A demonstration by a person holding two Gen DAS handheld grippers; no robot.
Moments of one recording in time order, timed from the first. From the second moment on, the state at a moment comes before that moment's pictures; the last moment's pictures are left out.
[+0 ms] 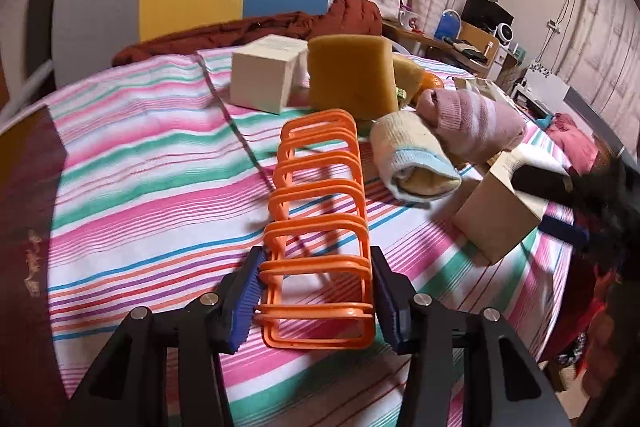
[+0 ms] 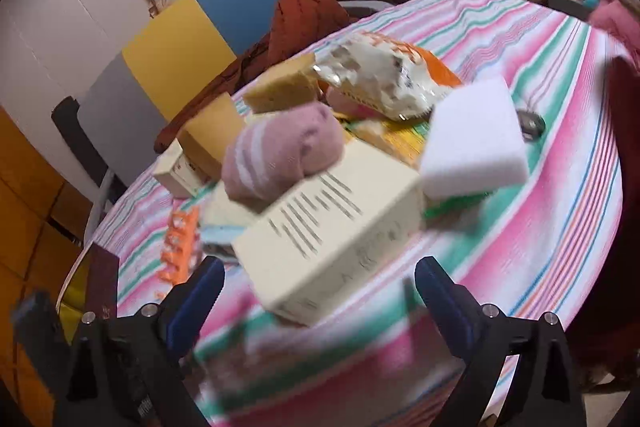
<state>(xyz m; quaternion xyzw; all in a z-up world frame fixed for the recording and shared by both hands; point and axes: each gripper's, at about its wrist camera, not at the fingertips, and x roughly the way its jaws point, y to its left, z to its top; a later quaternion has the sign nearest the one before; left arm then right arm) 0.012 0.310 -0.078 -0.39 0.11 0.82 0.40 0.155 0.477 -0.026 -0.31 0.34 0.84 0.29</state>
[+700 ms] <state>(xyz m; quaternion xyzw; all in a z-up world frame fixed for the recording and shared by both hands) 0.011 0.316 -0.067 -0.39 0.11 0.83 0.37 0.159 0.481 -0.022 -0.37 0.29 0.83 0.29</state>
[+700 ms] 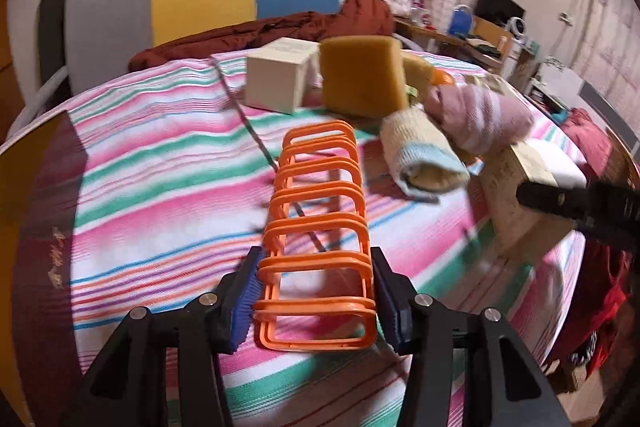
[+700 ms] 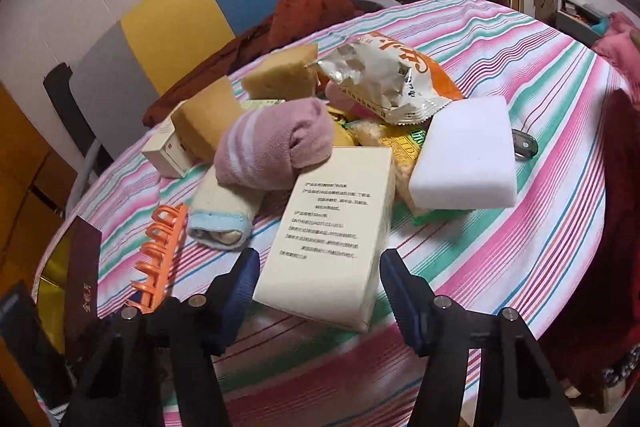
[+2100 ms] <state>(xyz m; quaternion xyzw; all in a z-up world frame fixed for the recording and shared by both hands) 0.038 0.213 -0.027 -0.37 0.06 0.86 0.34 0.149 0.378 -0.008 -0.40 0.30 0.86 0.11</state>
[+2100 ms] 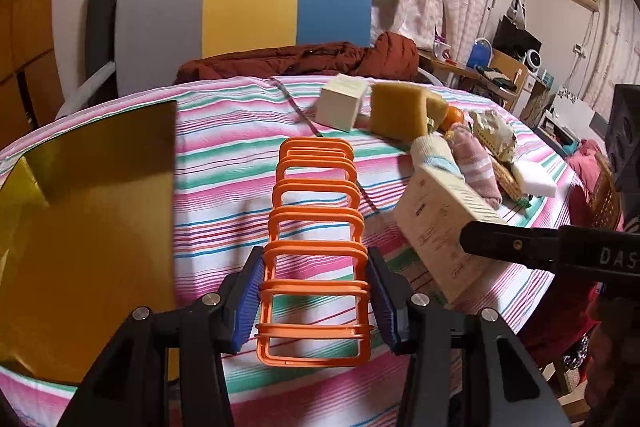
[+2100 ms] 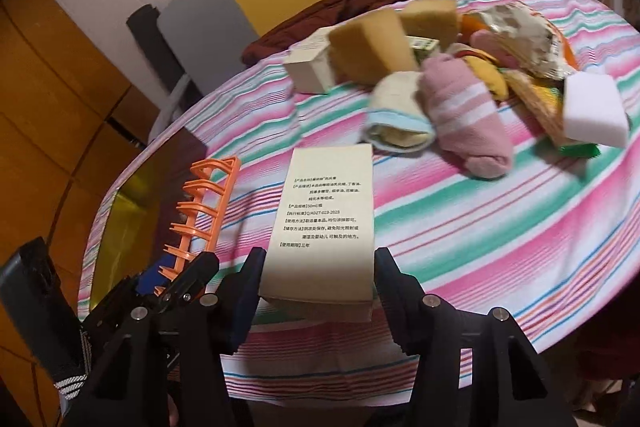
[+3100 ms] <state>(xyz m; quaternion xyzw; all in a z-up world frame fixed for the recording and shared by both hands) -0.125 0.031 -0.023 -0.45 0.03 0.88 0.17 -0.051 0.219 0.040 -0.42 0.24 0.87 -0.07</state>
